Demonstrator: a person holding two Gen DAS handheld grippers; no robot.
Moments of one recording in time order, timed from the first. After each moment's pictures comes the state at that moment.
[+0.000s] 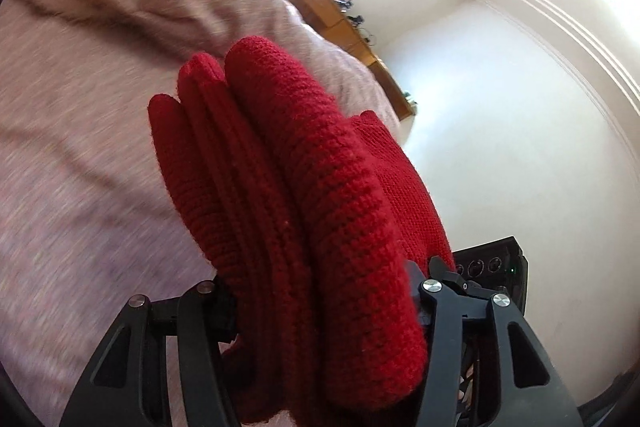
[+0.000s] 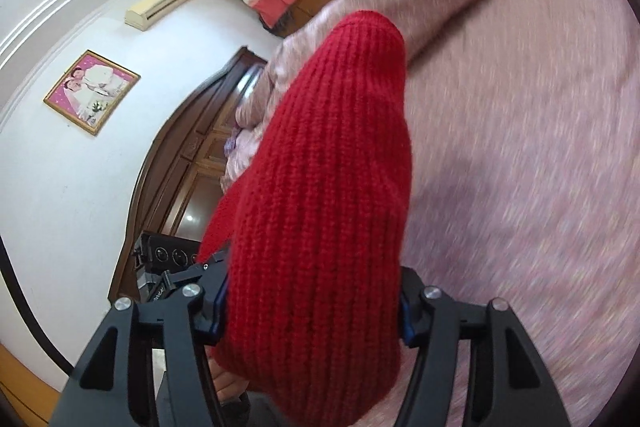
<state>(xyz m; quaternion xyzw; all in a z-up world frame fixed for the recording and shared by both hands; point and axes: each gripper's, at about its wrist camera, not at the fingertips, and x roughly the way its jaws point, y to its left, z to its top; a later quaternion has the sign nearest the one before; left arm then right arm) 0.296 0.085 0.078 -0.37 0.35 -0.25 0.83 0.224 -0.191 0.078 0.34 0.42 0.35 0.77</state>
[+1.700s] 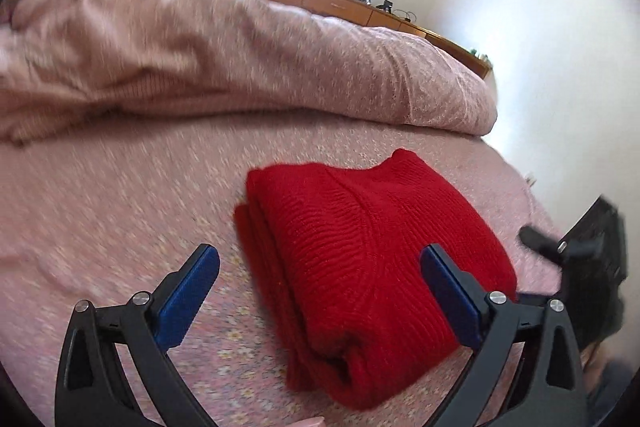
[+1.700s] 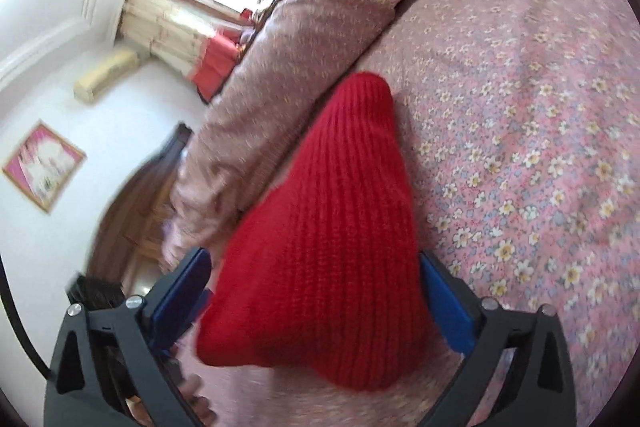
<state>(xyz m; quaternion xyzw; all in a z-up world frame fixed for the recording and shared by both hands) 0.347 -0.039 0.041 -0.12 0.33 -0.10 0.93 0.301 -0.334 -0.013 0.40 0.37 0.21 0.81</state>
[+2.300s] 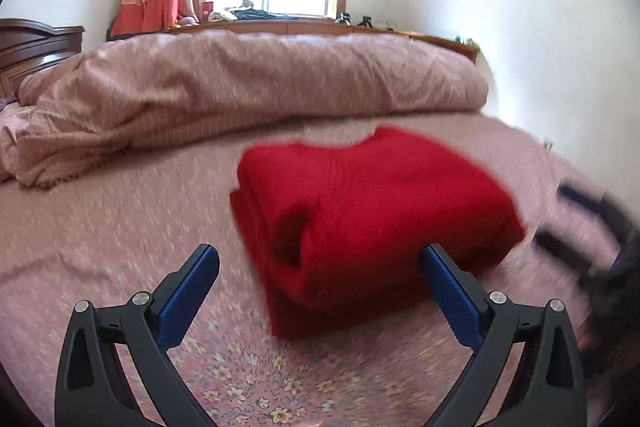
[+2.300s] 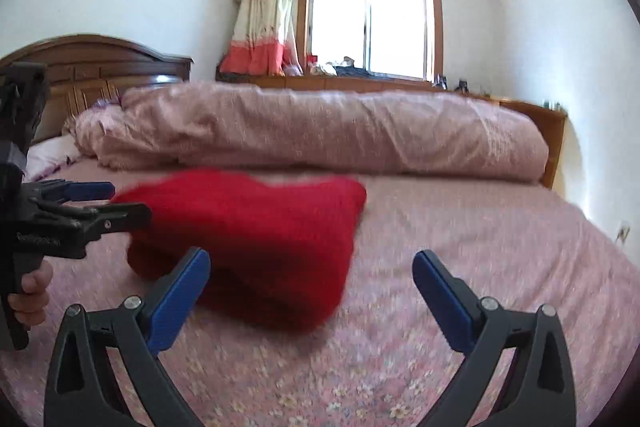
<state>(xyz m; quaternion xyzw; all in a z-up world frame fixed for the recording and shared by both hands) 0.289 -0.084 -0.004 0.00 0.27 -0.08 0.96 0.193 -0.280 0.024 -0.07 0.20 0.14 0.97</state>
